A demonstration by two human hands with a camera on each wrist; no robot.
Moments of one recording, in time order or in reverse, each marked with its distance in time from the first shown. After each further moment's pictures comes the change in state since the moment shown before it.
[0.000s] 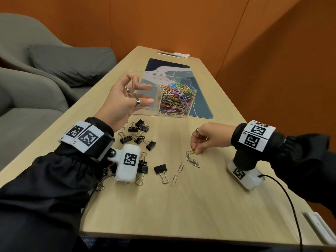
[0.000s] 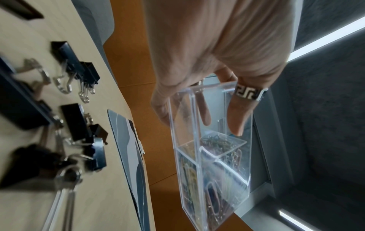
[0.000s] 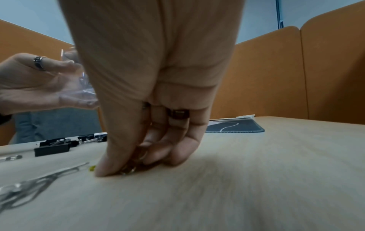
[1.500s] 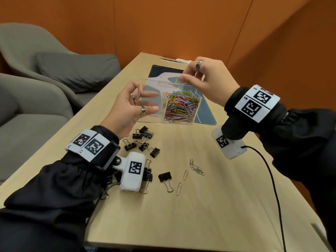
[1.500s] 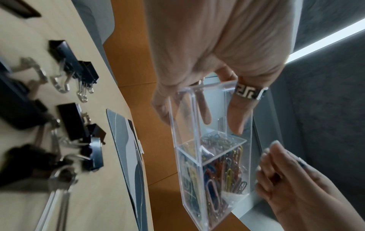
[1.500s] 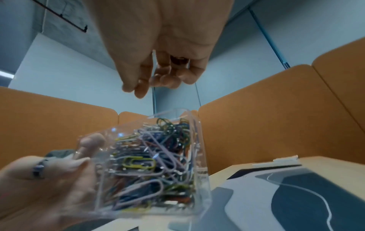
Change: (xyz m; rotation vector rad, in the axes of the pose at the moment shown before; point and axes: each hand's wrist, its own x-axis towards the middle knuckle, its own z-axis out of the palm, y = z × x) left_hand 0.000 0.001 0.003 -0.025 0.000 0.001; right_hand 0.008 -0.055 -0.087 -0.088 0.994 -0.231
